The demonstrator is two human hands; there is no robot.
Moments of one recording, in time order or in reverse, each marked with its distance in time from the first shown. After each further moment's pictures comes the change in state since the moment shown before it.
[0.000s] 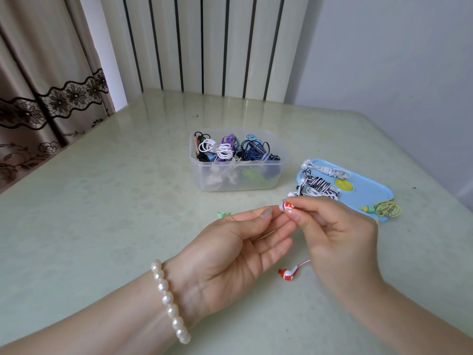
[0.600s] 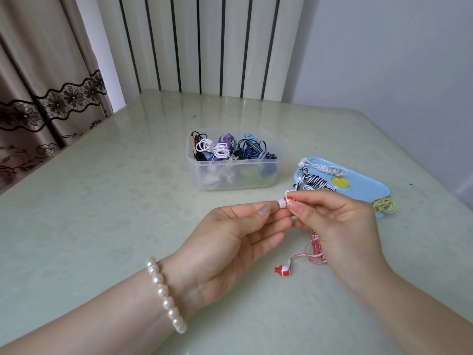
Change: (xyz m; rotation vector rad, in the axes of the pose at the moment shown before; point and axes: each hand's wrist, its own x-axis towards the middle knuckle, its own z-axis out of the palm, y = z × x) left_hand -0.001 0.000 -0.001 0.198 -0.047 0.132; right_hand 0.010 -0.010 -0.008 0.536 -0.076 0.466
